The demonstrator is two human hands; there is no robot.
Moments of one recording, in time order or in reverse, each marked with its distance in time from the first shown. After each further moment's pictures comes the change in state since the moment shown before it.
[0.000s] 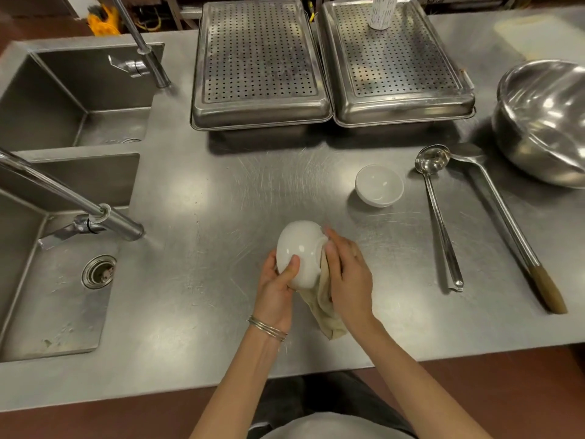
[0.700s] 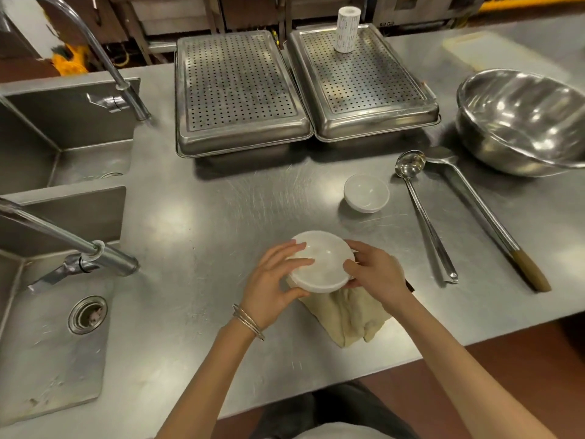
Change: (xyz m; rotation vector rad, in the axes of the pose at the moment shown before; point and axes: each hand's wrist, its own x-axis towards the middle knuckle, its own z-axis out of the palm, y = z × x) left_hand 0.039 0.038 -0.040 1.213 -0.524 0.778; right_hand 0.018 -0.027 -0.045 0.233 -0.210 0.368
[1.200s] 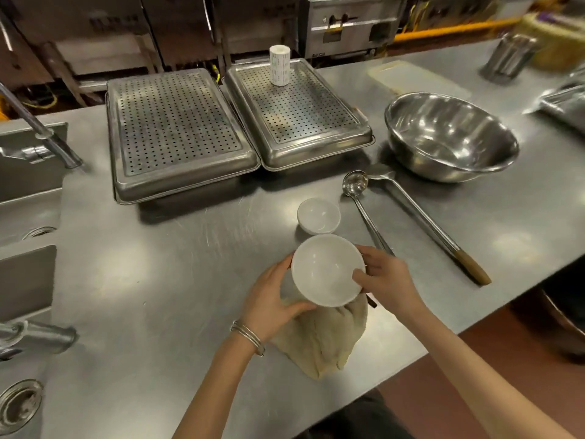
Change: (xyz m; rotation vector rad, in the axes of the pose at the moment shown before) left_hand 0.055 0.029 0.031 -0.180 -0.214 -0.213; right_hand -0.003 0.005 -0.067 -0.059 0.290 -0.115
